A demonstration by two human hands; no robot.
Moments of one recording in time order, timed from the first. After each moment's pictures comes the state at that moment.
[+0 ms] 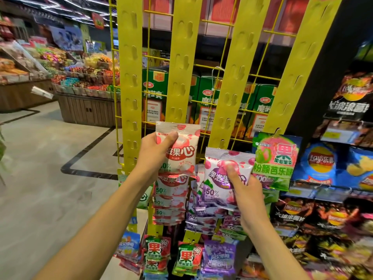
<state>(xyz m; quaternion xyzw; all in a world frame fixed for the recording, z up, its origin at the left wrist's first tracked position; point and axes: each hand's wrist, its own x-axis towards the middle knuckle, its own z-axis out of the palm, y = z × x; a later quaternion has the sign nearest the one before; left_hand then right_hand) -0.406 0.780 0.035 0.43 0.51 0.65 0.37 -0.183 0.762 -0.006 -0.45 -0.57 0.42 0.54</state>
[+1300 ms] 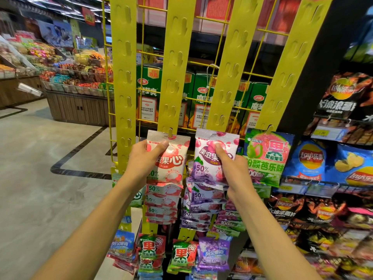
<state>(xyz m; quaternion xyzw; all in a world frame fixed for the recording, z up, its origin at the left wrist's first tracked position) -0.416 0.777 0.010 0.43 0.54 0.62 0.37 -0.207 0.798 0.021 -0.51 -0.50 0.45 0.53</state>
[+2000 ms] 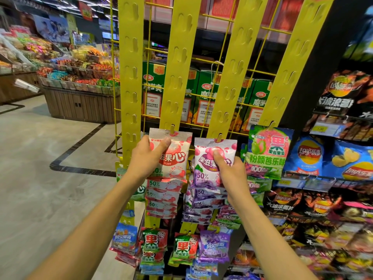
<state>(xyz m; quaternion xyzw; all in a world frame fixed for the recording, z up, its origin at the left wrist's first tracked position) -0.434 0.779 -0.006 0.49 0.60 0.57 0.26 -0.207 0.791 -0.012 -0.56 -0.53 0.37 0.52</state>
